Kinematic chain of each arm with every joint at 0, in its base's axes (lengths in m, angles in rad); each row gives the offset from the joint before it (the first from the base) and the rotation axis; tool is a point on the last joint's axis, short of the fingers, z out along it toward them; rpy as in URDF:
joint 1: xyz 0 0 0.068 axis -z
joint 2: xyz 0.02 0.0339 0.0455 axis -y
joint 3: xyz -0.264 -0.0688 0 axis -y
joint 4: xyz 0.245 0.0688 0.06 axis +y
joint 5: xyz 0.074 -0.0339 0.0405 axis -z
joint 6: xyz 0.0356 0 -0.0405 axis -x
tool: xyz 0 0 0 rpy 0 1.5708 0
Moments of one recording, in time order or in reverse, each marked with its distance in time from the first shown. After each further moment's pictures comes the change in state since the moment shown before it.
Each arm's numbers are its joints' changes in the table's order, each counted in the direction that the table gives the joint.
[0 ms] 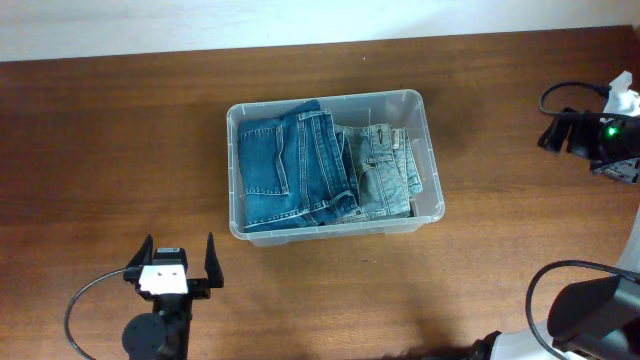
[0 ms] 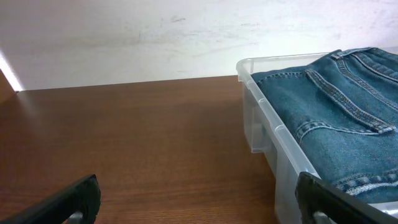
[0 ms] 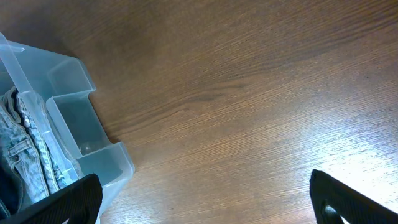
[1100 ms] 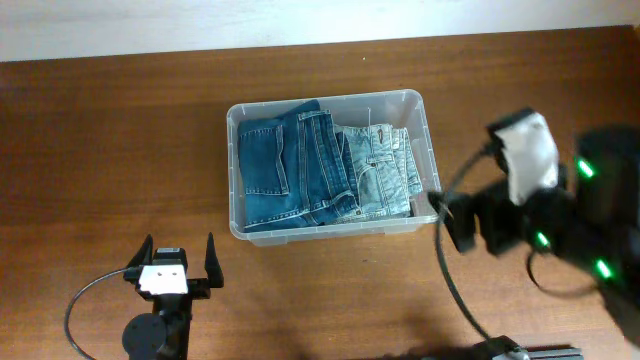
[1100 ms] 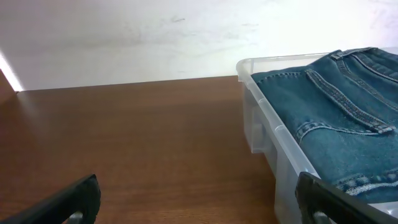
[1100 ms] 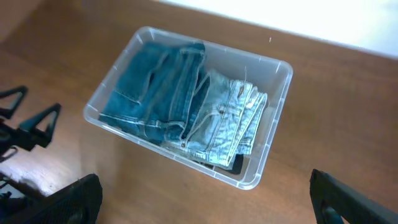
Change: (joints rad) left arm 0.000 0.001 0.000 0.000 0.000 0.000; right arm -0.766 0.609 -0.002 0.000 0.000 0.002
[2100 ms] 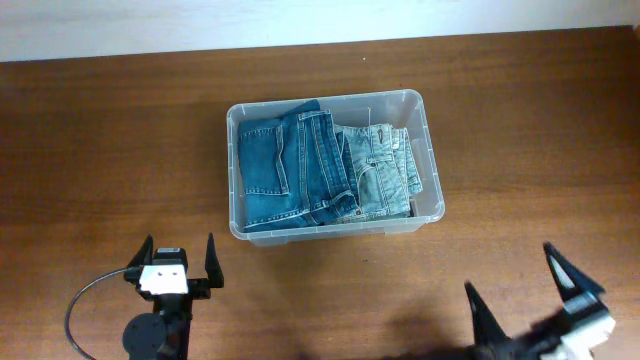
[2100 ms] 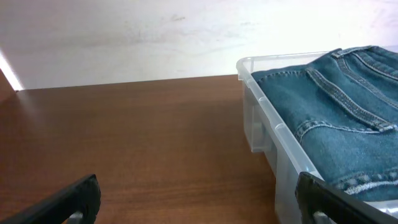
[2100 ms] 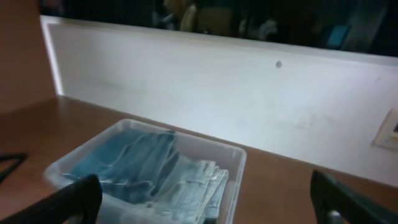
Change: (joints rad) left arm 0.000 0.001 -0.004 0.000 0.000 0.000; right arm 0.085 0.998 -0.930 -0.655 0.031 0.027
